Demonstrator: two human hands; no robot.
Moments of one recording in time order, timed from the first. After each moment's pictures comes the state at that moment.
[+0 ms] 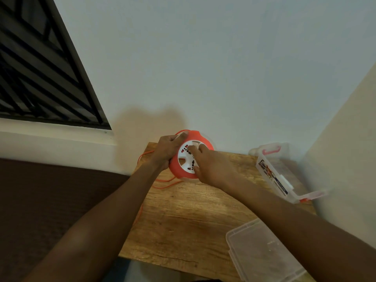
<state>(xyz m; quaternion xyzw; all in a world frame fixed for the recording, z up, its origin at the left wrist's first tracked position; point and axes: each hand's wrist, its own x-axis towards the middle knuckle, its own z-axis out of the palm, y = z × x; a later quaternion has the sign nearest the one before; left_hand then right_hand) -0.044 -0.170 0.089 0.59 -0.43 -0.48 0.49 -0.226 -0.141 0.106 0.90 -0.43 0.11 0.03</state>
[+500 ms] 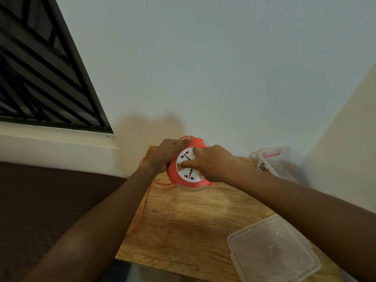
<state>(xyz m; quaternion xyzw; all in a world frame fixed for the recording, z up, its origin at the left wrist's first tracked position) -0.030 -0.166 0.096 0.56 -0.48 -0.52 0.42 -0.223 -0.146 0.155 0.94 -0.27 -0.11 0.19</state>
